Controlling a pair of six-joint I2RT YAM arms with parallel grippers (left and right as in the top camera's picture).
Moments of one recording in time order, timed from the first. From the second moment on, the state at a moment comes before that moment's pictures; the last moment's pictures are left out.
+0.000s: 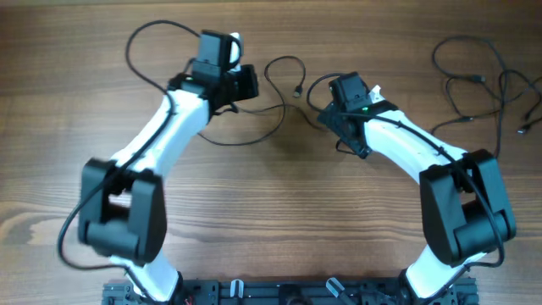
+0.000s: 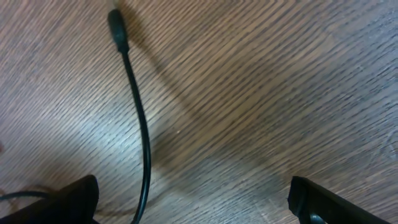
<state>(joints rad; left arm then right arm) -0.30 1.86 1.34 -0.37 0.22 -0.44 0.35 1.85 1.10 -0.49 0.16 1.06</state>
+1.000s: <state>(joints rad) -0.32 2.11 1.40 -0.53 0.22 -0.45 0.34 1.85 1.10 -0.47 0.13 1.06</state>
